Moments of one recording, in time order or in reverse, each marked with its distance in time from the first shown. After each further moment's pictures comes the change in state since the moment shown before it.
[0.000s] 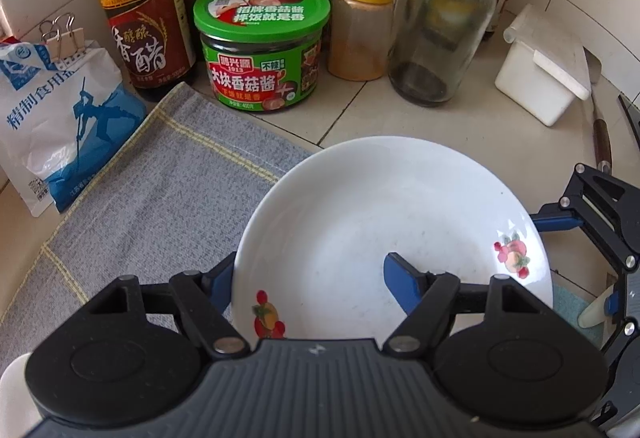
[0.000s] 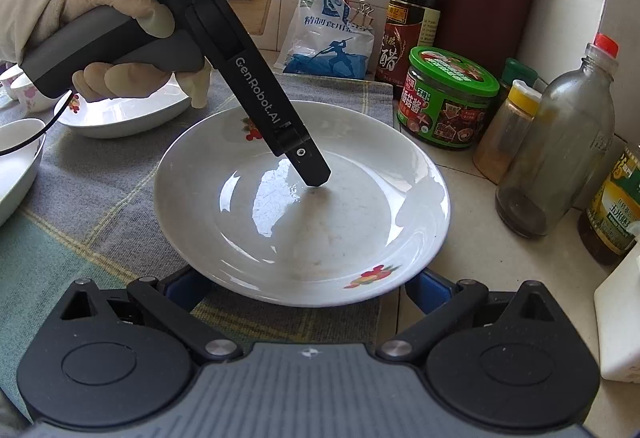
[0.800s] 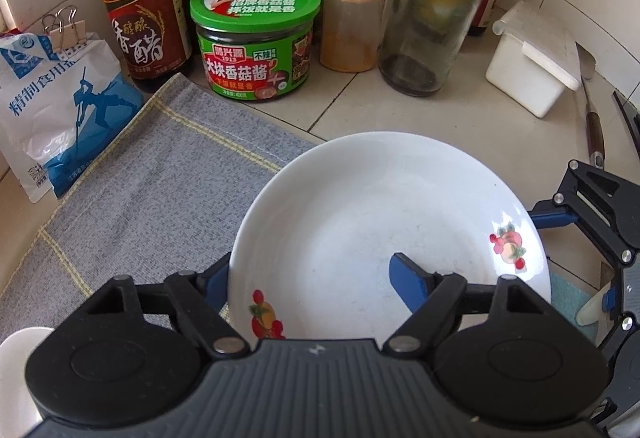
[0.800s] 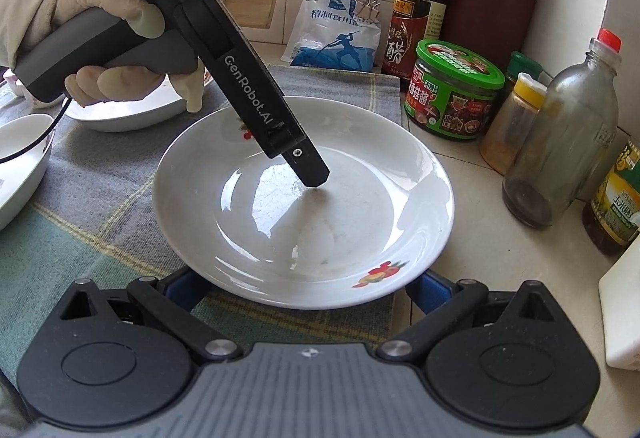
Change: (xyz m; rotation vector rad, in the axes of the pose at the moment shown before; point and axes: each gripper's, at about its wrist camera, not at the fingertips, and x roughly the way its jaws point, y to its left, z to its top) left arm -0.007 -0.009 -0.009 0.006 -0.013 0.006; right arm -0.003 0.004 -0.004 0.003 0.019 0.010
